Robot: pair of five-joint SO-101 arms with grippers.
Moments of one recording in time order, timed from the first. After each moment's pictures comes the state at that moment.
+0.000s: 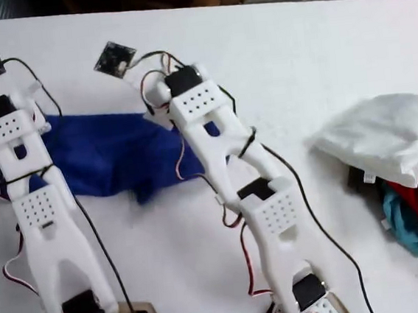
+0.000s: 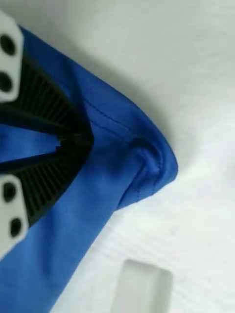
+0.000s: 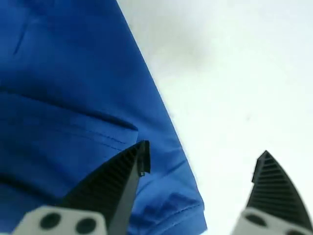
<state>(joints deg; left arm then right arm) -30.8 81.0 -93.8 91.6 7.7 -31.7 41.8 -49.1 77.4 35.8</state>
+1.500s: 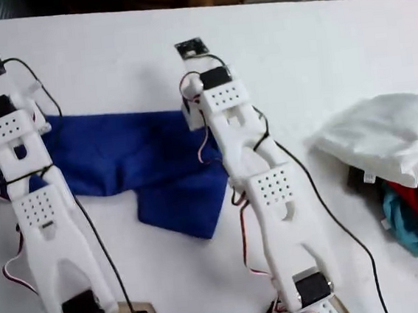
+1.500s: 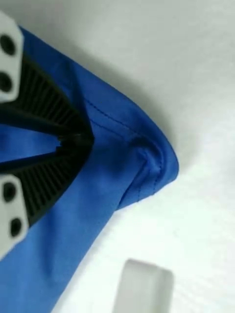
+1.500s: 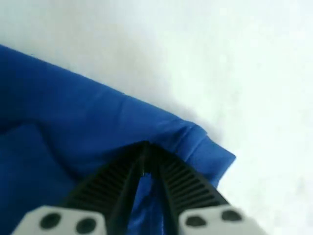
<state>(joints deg) -30.8 81.1 -93.8 91.8 7.6 -21.6 67.4 -69.7 86.5 1.0</state>
